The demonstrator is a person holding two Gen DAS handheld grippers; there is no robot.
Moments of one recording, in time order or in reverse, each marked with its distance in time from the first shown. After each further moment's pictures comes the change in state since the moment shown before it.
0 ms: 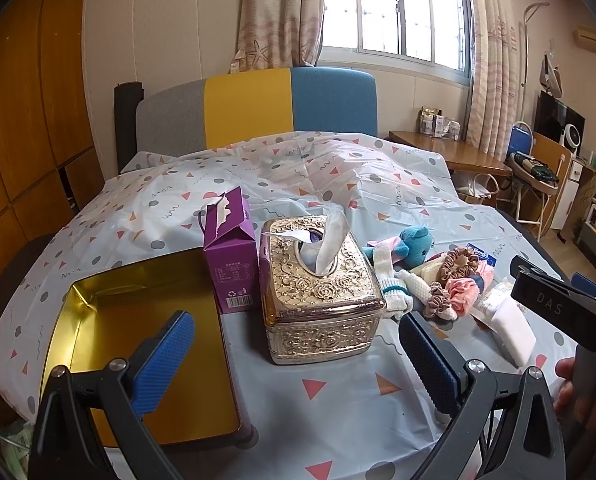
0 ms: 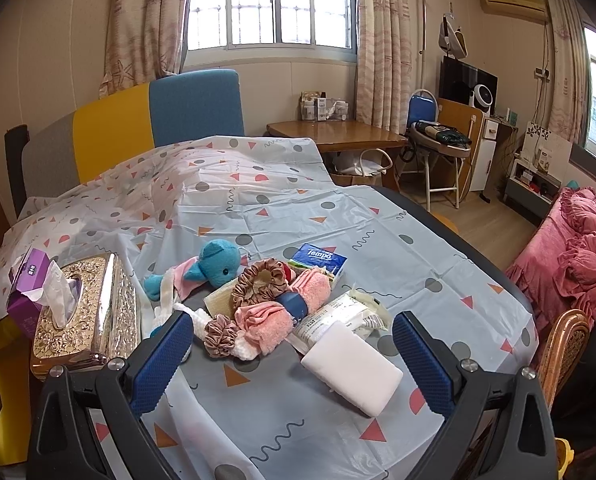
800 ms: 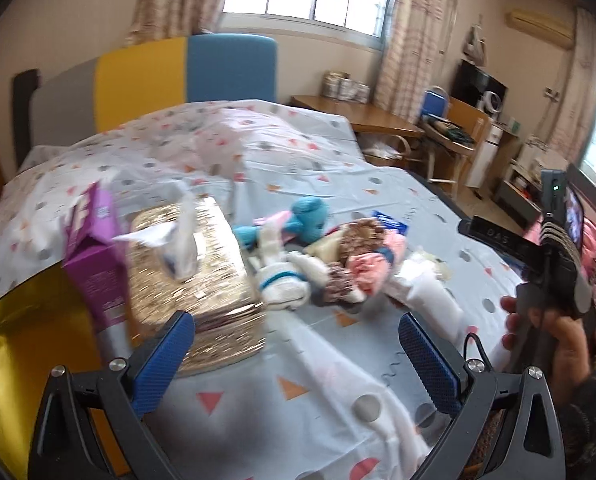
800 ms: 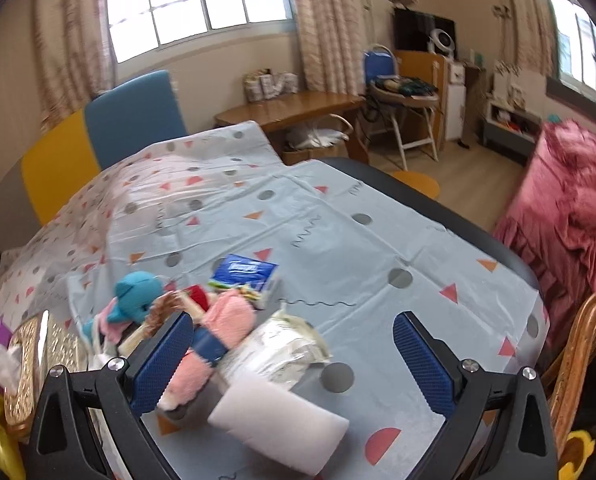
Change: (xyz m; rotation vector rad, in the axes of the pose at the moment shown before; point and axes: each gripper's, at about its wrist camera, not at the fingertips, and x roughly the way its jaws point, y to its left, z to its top) left arm 0.045 -0.058 0.021 0.127 0.139 -0.373; right arm 0.076 -0.106 0.022 0.242 0.088 -0.030
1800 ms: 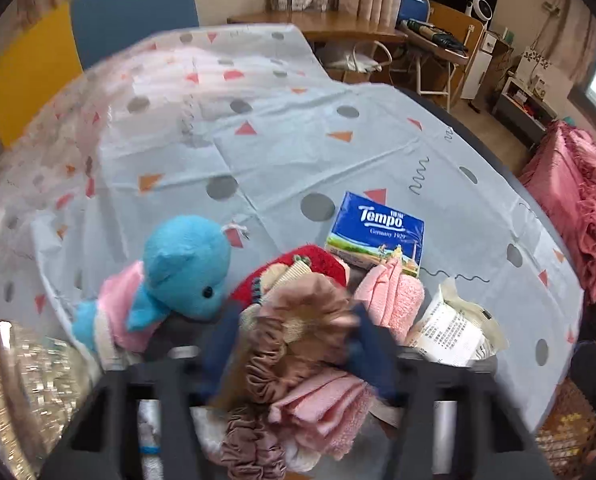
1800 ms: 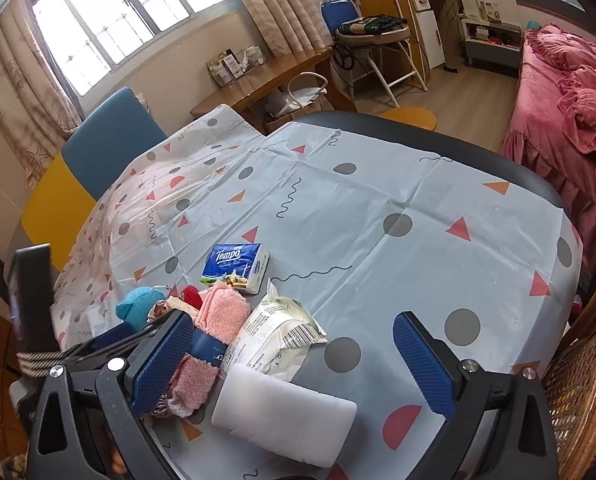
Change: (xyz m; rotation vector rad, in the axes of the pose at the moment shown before) left arm 0.242 -0.083 0.088 0.133 0.340 -0.030; right arm 0.024 -0.041 -0.004 0.235 0.126 0.107
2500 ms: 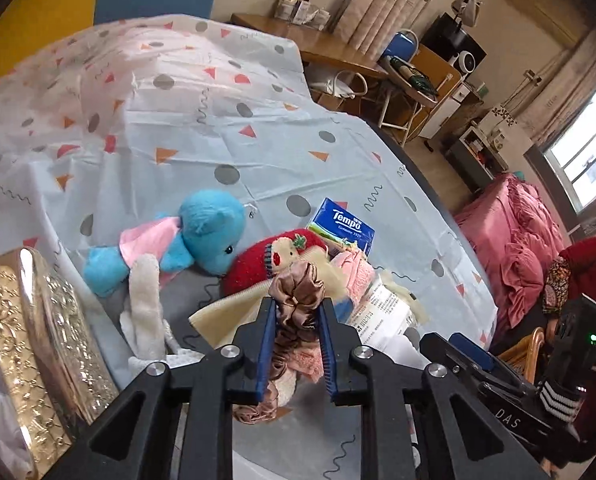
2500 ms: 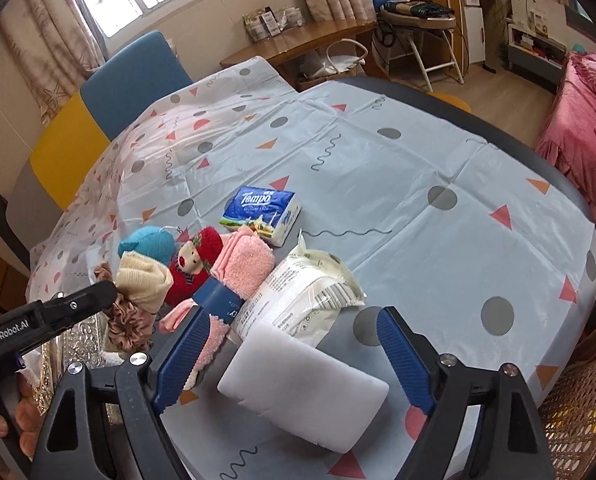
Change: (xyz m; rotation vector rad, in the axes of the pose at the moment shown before) left arm -0.072 0.050 -0.027 -0.131 -0.052 -0.238; right arm 0.025 0.024 -0.020 -0.150 0.139 0.027
